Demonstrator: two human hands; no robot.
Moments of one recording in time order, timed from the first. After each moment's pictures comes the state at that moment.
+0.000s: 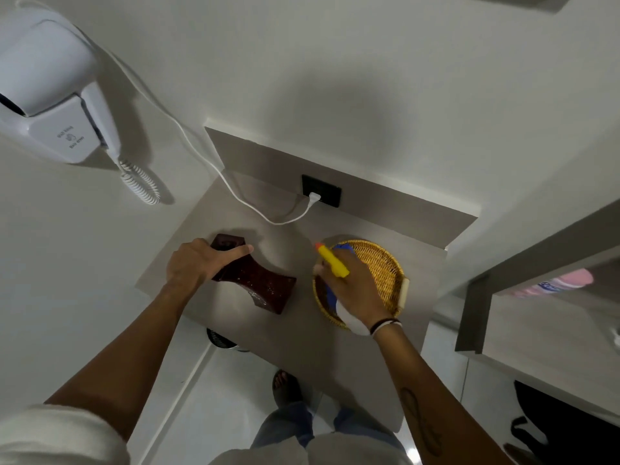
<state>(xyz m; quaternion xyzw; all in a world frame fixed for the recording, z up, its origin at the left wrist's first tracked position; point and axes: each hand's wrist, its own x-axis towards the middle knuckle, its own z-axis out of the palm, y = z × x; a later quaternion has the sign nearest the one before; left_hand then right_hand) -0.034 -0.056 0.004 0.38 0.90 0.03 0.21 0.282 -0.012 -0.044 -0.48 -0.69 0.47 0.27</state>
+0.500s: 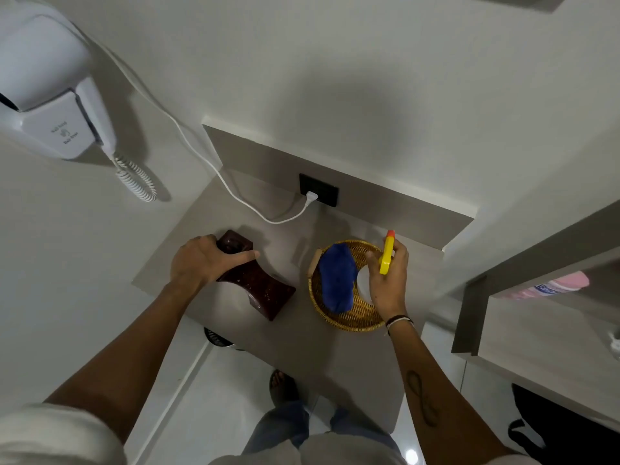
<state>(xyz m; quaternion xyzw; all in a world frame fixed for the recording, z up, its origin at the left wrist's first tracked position) -0.011 -0.060 0.009 0.45 0.87 0.05 0.19 0.333 0.018 -0.088 -0.60 -0.53 0.43 0.41</state>
